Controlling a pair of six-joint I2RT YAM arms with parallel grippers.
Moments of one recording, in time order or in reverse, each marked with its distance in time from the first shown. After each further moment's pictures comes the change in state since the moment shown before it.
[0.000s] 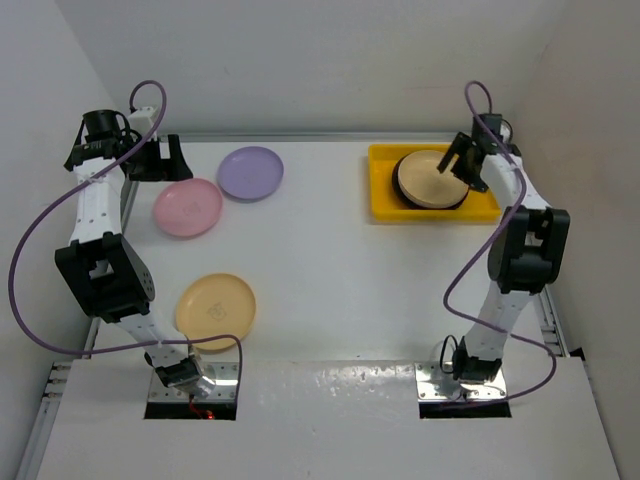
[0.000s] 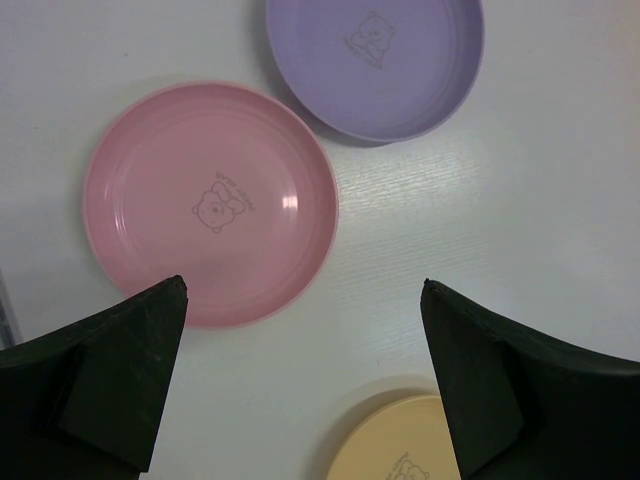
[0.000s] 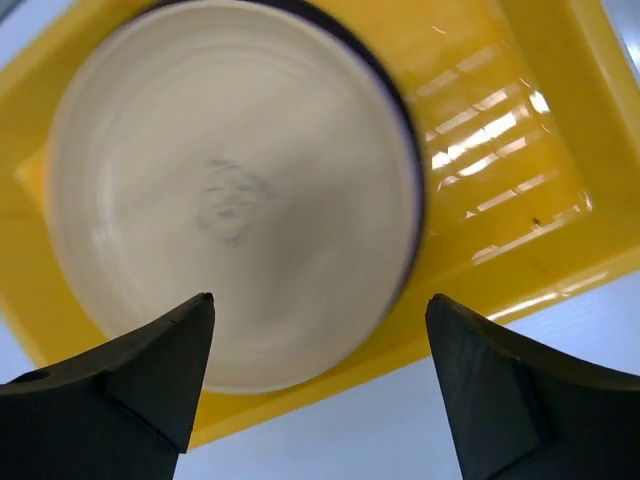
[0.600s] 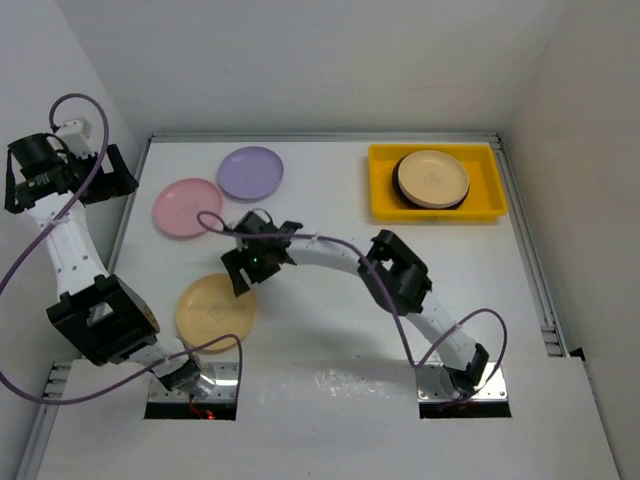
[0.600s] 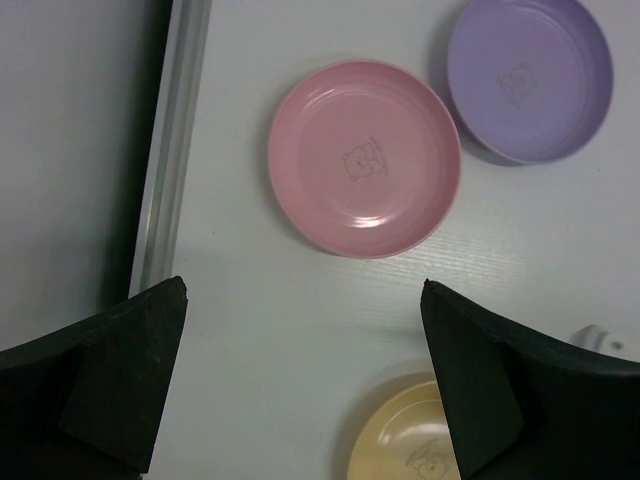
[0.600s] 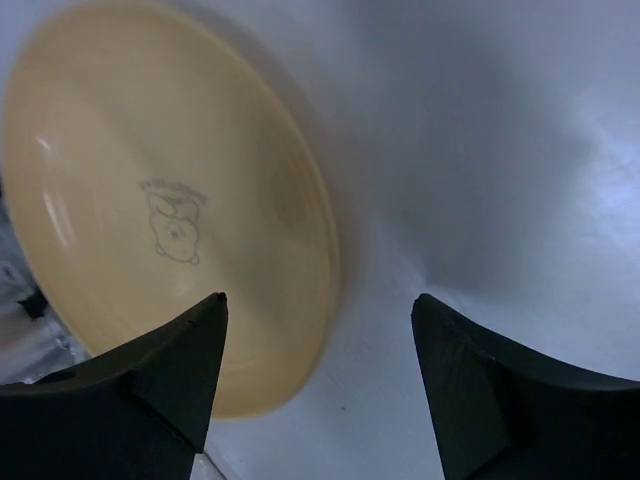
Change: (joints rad) left arm 0.248 -0.238 -0.133 0.022 -0.077 -0.064; right arm 1.132 0.376 0.304 0.063 -0.326 -0.108
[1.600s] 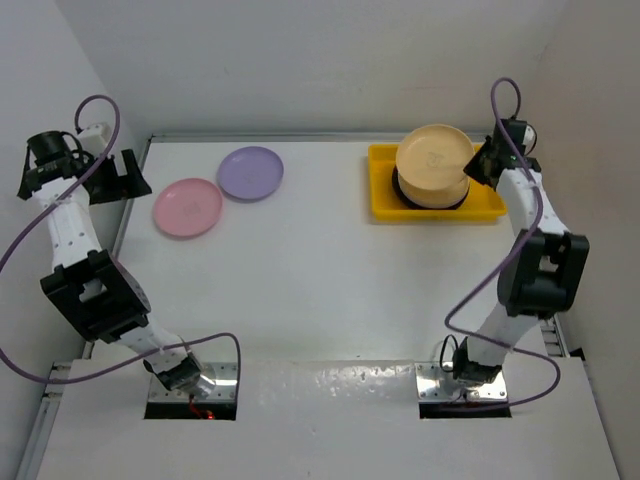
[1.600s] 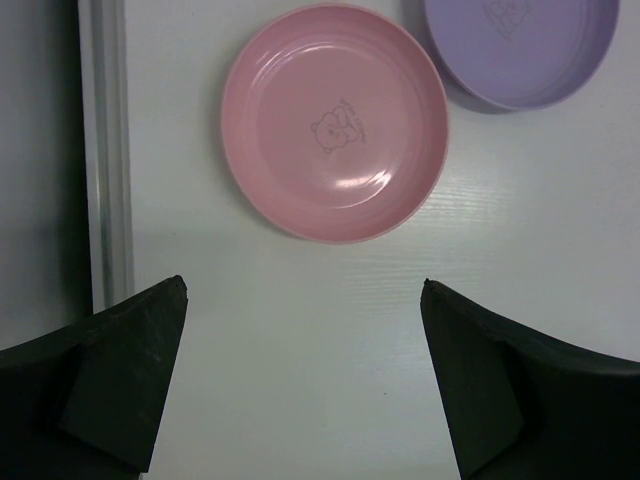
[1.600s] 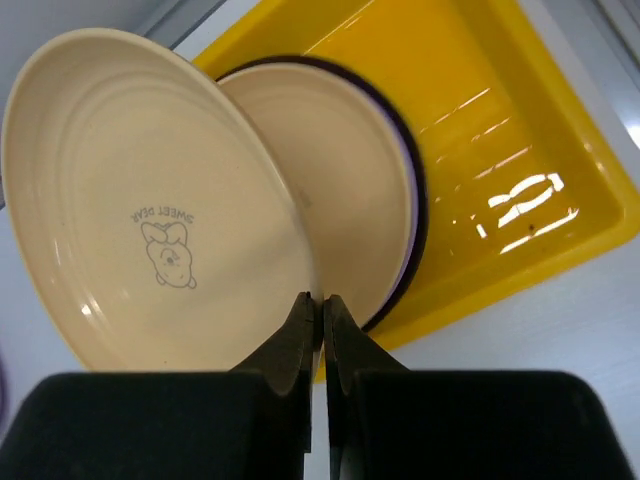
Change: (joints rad) left arm 0.004 0.111 0.039 -0.077 0.048 0.098; right arm -1.121 -0.639 -0.485 0.084 0.285 0.129
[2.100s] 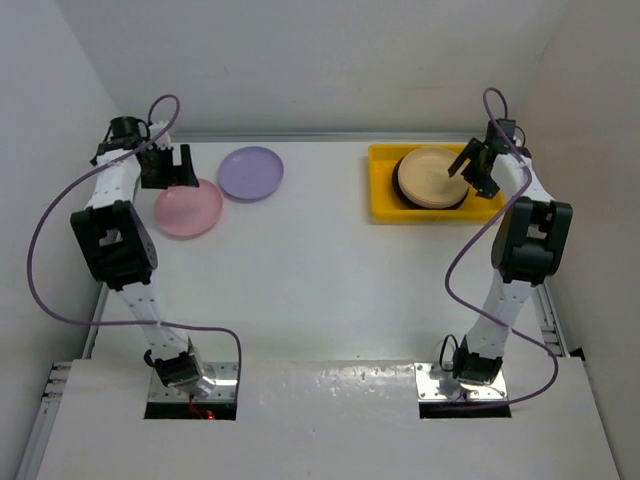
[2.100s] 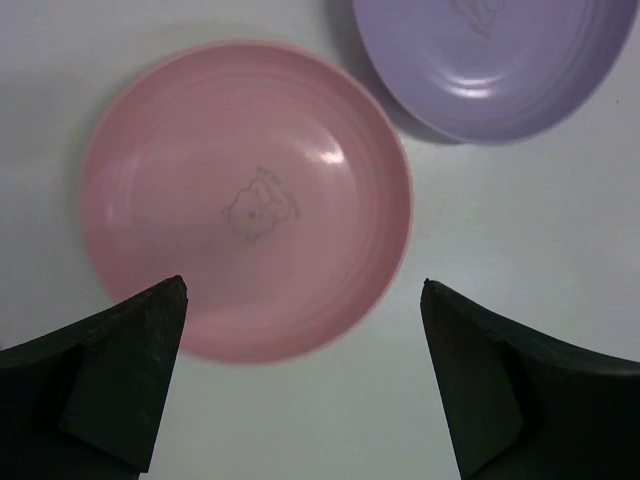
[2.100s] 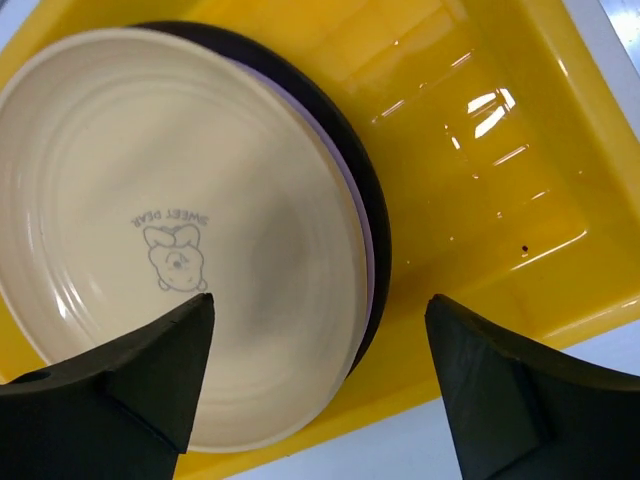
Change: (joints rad) left arm -0.263 0.321 0.145 0.065 -0.093 -0.038; right arm -0.072 0.362 0.257 -0.147 -0.017 -0.003
